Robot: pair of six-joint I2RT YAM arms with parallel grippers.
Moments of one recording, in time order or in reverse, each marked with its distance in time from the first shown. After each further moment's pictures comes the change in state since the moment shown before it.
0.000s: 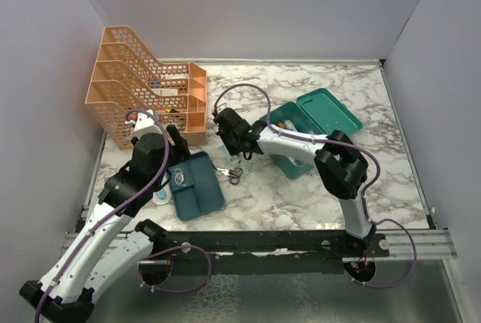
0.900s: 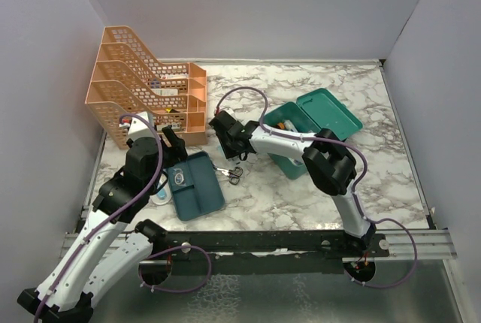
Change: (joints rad) left arm 0.000 -0.052 0.000 0.000 -0.004 0.021; right arm 0.000 0.082 0.071 -0.080 0.044 0.187
